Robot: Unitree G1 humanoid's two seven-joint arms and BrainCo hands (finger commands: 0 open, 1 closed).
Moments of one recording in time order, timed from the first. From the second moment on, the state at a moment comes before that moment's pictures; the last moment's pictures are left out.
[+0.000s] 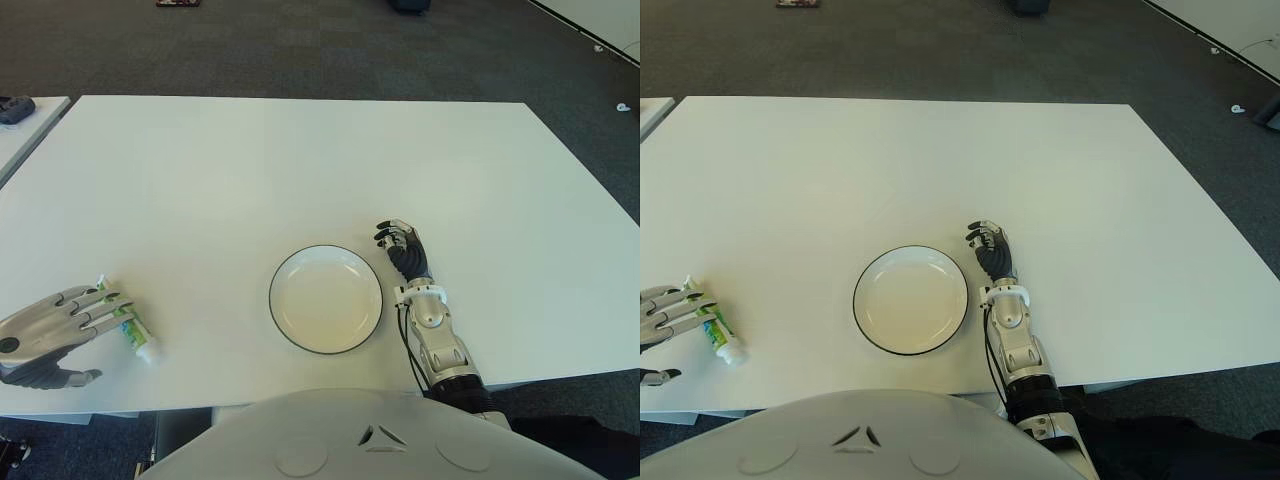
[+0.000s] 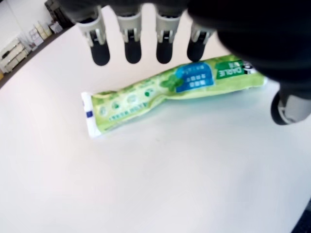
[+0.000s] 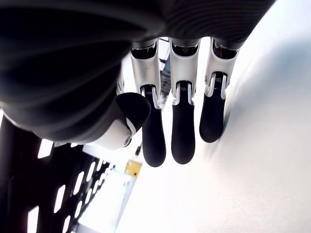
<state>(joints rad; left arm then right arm) 0.92 1.24 0.35 0.06 1.10 -0.69 0.34 0.08 -0.09 0.13 0.23 -0.29 -0.14 -0.18</state>
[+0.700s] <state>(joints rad) 0.63 1.20 0.06 0.10 1.02 -0.64 0.16 0.08 -0.10 0.13 0.24 -0.30 -0.14 -0.19</state>
